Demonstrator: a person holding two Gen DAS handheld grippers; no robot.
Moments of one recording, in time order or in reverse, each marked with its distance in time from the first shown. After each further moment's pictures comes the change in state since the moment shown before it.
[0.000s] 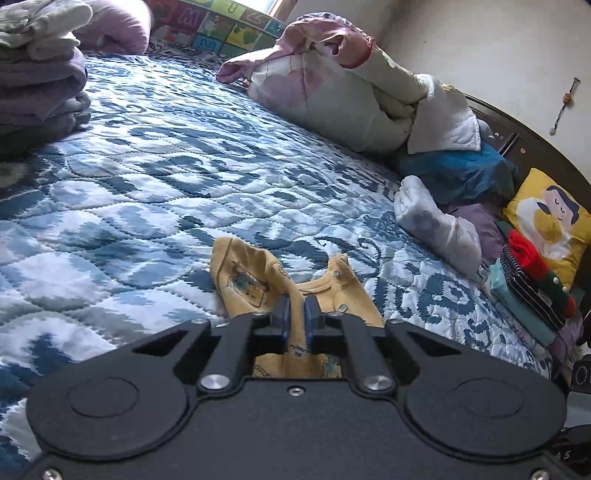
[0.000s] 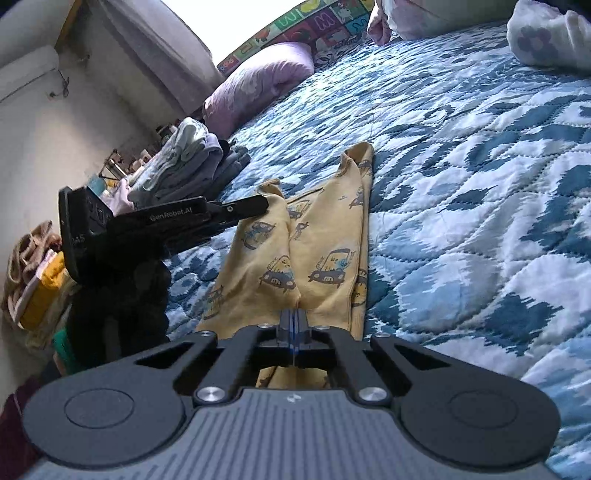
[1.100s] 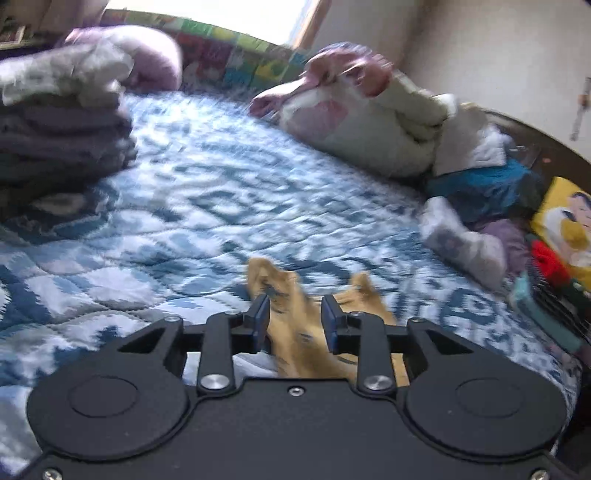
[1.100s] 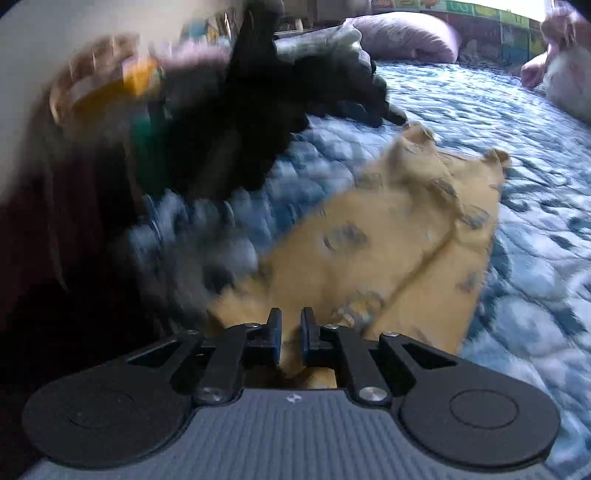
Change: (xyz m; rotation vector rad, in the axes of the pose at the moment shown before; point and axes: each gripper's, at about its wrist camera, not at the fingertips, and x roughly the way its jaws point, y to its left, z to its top) left arm -0.053 -0.025 -0.016 0.070 -0.124 0.111; right arm -0.029 0.096 -0.077 -0.631 0.229 -0.026
